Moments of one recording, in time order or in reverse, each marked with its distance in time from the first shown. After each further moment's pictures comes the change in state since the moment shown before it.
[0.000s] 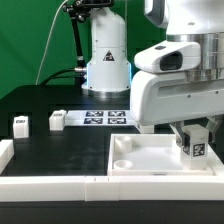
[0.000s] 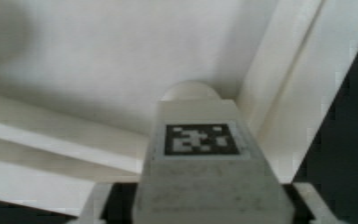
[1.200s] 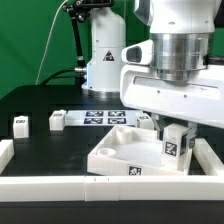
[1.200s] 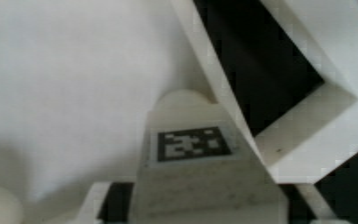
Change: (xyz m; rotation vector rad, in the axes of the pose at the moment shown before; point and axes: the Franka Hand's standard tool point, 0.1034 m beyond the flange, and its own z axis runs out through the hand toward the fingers) arm -0.009 0.030 -0.002 -0.048 0.003 1.018
